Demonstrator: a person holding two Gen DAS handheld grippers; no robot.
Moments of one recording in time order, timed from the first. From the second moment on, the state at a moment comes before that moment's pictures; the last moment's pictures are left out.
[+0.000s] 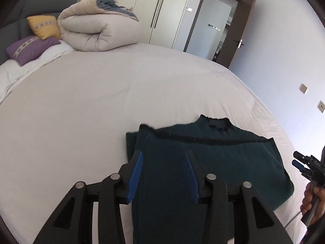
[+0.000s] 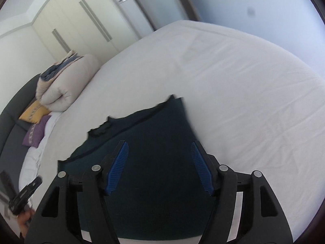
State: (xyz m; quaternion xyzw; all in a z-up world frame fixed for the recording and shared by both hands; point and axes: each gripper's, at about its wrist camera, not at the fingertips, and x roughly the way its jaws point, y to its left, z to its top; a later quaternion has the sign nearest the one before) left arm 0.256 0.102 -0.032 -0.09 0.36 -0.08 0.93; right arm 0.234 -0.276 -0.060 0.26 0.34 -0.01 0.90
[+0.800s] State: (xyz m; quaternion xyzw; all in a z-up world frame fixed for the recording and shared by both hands) left arm 0.329 0.109 -0.128 -0.09 0.40 -0.03 0.91; right arm 0.362 -0.307 -0.142 0.44 0.33 -0.03 0.83
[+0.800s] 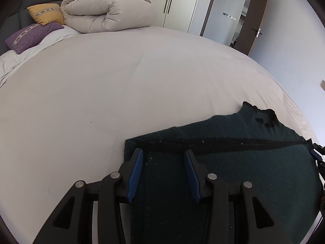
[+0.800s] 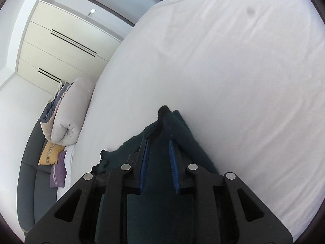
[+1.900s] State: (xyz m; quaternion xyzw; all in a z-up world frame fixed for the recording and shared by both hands) left arm 0.329 0.105 -0.129 -0.07 0.39 -0.03 0.92; right arm 0.264 -0.307 -0.199 0.48 0.30 0.03 0.82
